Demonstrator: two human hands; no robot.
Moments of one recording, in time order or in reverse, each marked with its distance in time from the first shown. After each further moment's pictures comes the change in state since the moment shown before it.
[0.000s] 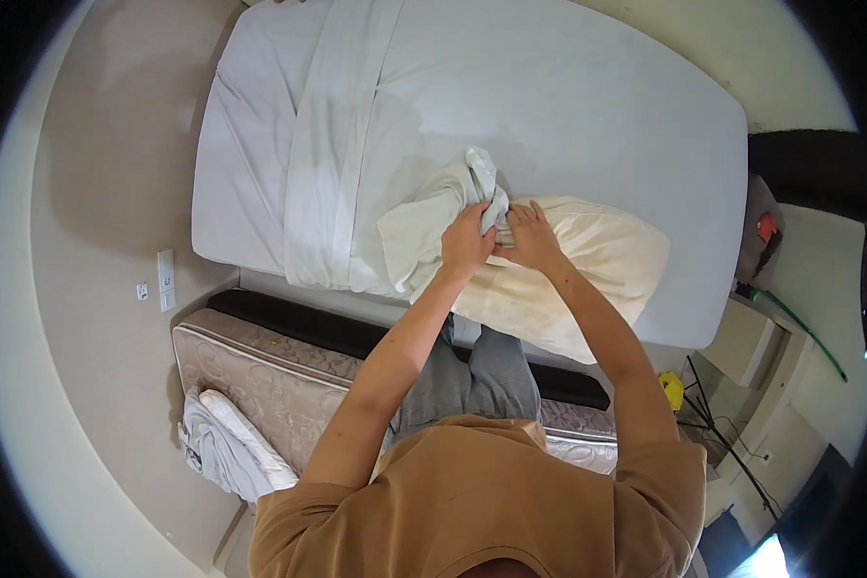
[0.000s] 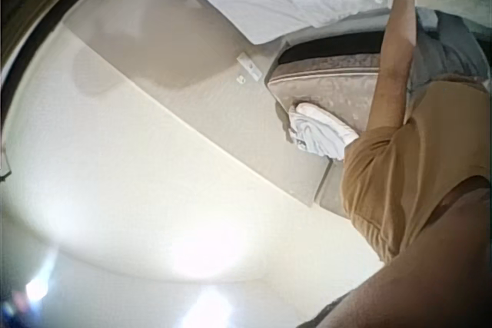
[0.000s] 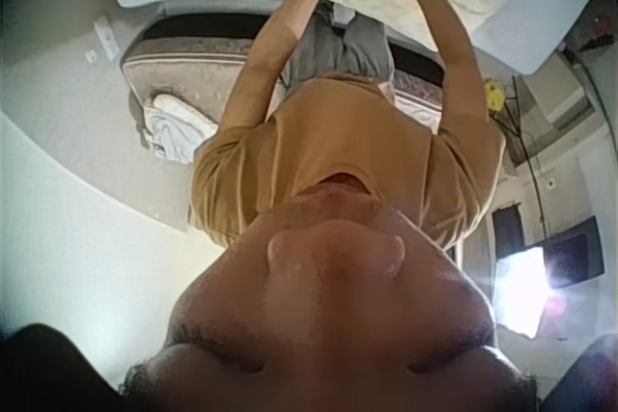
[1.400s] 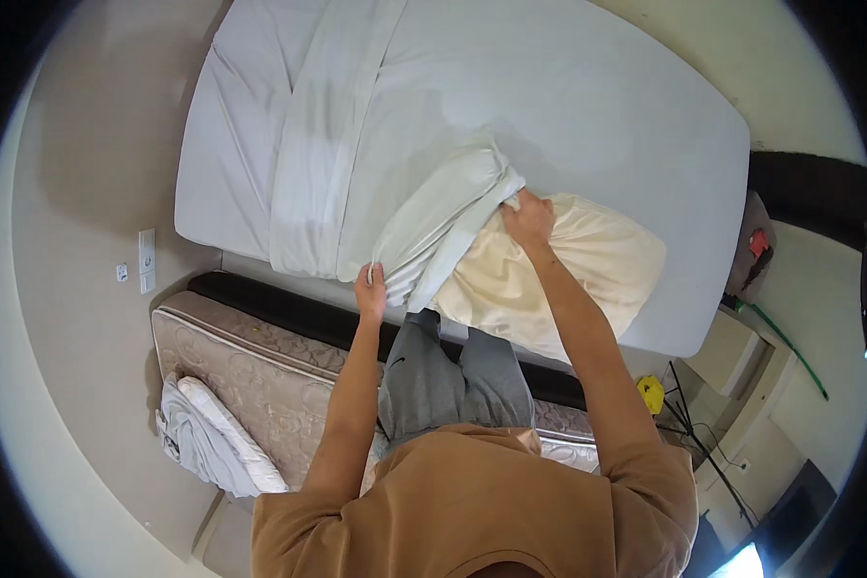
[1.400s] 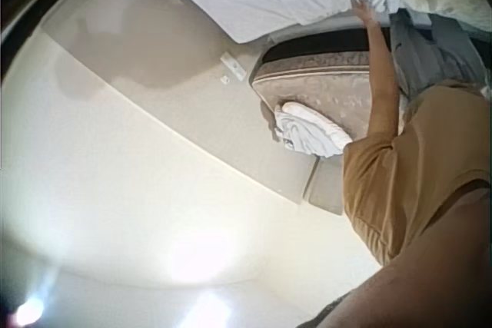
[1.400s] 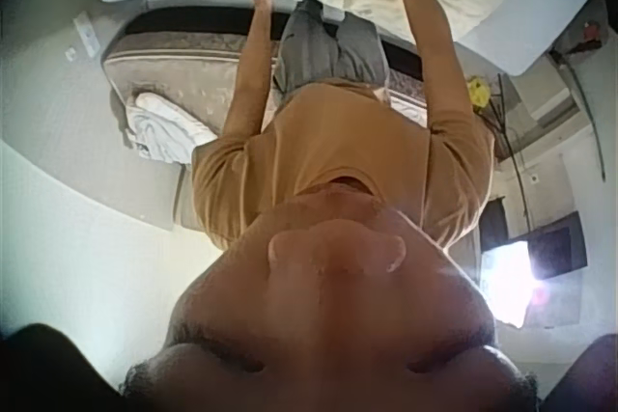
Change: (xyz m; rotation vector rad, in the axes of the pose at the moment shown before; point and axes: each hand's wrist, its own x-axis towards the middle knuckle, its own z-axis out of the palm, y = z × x) left_hand -0.130 -0.212 -0.030 -0.477 0.153 -0.763; right_hand 0.041 0.005 0.029 0.155 0.210 0.349
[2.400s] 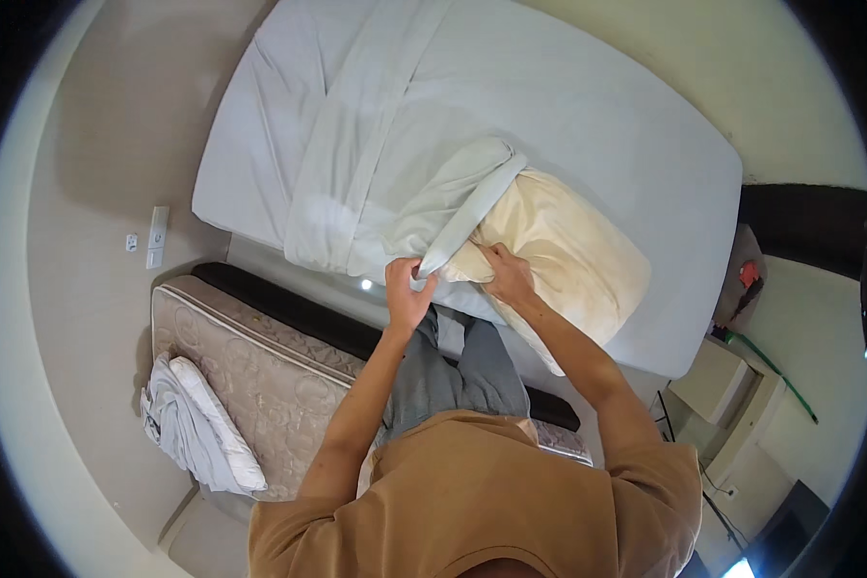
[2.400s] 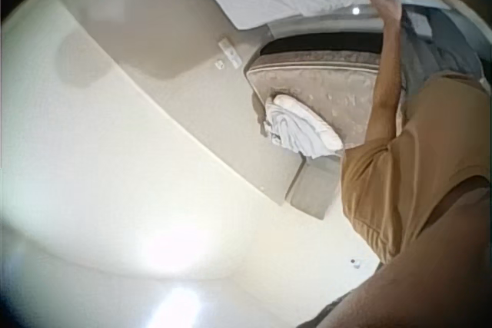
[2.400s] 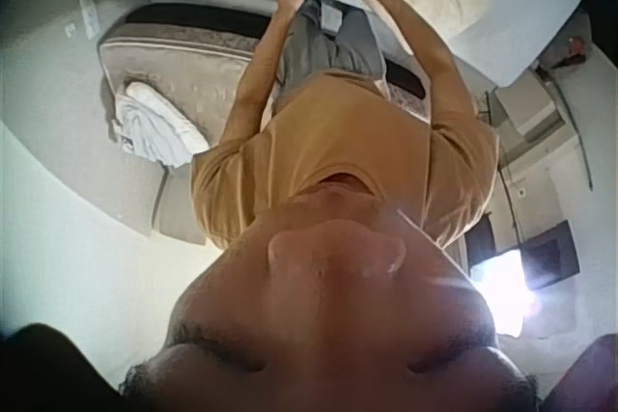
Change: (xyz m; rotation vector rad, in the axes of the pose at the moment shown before) left_hand -0.105 0.095 0.030 0.234 0.285 0.913; right_hand -0.110 -0.058 -0.026 0.205 -0.117 -0.343
